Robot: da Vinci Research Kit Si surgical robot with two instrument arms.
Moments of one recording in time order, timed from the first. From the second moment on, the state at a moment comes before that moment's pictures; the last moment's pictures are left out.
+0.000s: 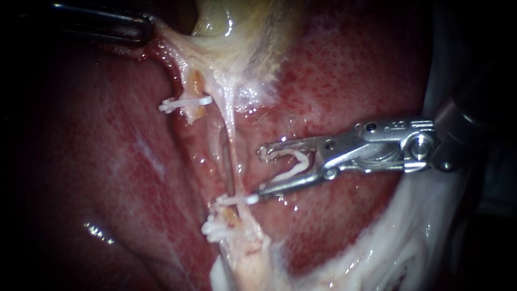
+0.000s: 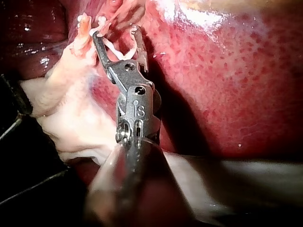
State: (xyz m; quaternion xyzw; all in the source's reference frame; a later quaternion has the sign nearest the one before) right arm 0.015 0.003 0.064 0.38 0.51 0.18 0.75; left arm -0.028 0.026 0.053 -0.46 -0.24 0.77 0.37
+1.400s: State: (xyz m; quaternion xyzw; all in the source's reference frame) right arm 0.014 0.004 0.063 0.40 0.48 0.21 0.75; left arm -0.028 0.026 0.053 -0.46 -0.24 0.77 0.37
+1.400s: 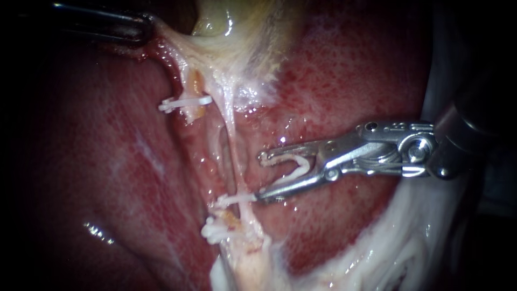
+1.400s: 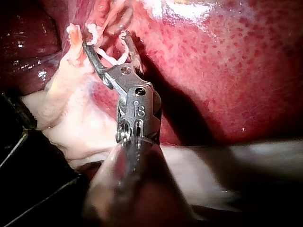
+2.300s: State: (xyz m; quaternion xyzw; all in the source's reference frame) right arm 0.018 0.001 0.066 0.40 0.47 0.23 0.75; left arm -0.029 0.026 0.053 -0.46 -0.24 0.77 0.37
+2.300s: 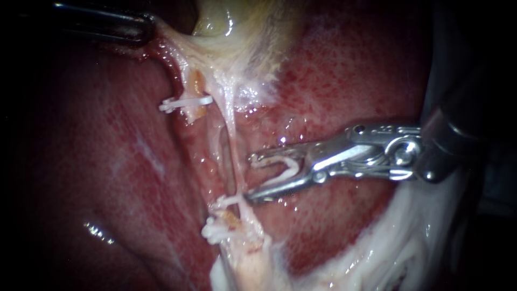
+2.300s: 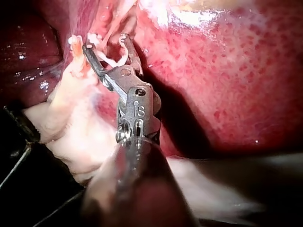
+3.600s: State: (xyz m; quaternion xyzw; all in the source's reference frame) right arm 0.020 0.001 0.062 0.49 0.53 0.24 0.65; left arm -0.028 0.026 0.053 -0.46 -0.24 0.77 0.37
